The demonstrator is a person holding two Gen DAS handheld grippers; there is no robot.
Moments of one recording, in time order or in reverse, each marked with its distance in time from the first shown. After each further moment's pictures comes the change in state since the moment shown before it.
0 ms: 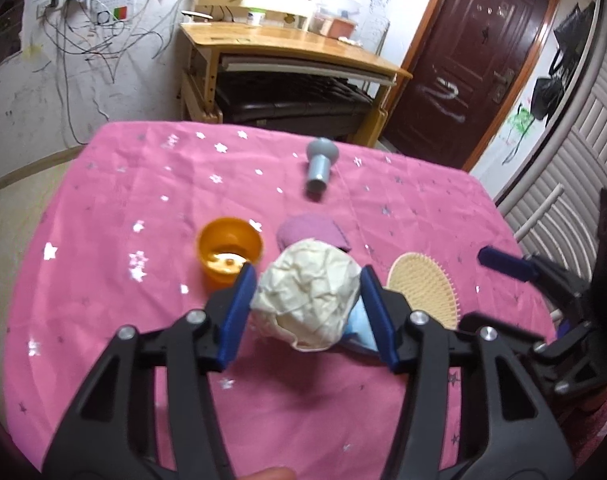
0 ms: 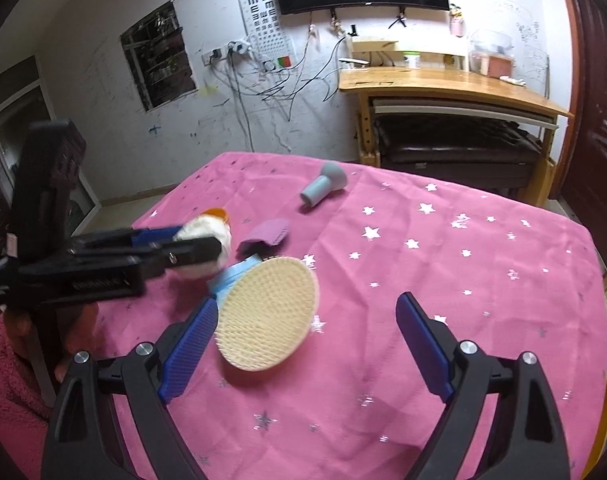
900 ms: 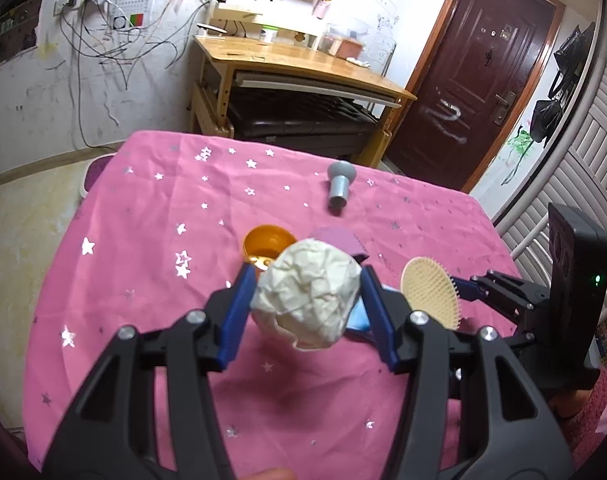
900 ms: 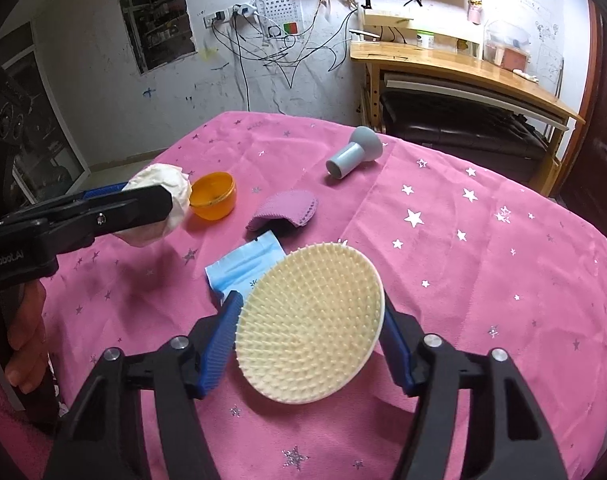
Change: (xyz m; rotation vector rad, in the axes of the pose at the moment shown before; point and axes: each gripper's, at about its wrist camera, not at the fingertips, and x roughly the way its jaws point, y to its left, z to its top) left arm -0.025 0.016 -0.005 -0.032 -0.055 -0.003; right arm 0.049 0.026 0.003 -0.054 0.110 -0.052
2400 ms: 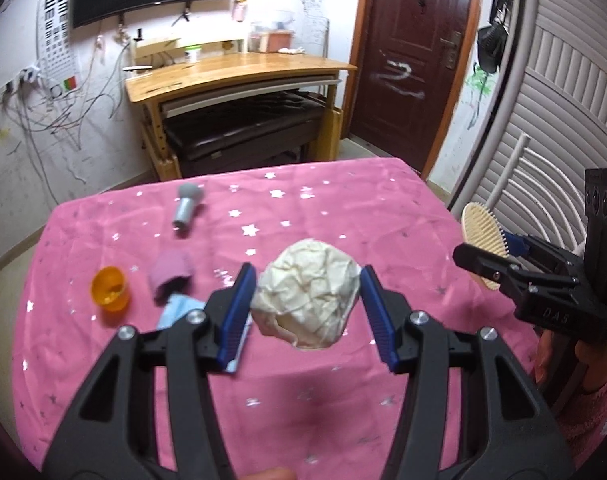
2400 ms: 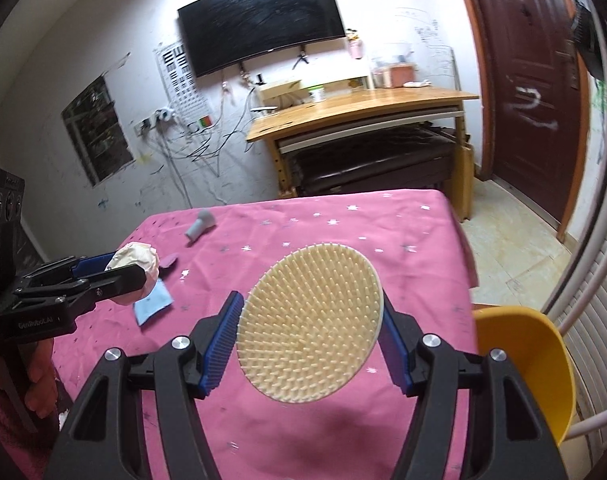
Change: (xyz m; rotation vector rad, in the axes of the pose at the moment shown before) left arm 0.024 -0.168 -0.005 0.283 0.030 0.000; right arm -0.145 -0.142 -0.091 0.308 -0.292 -0.114
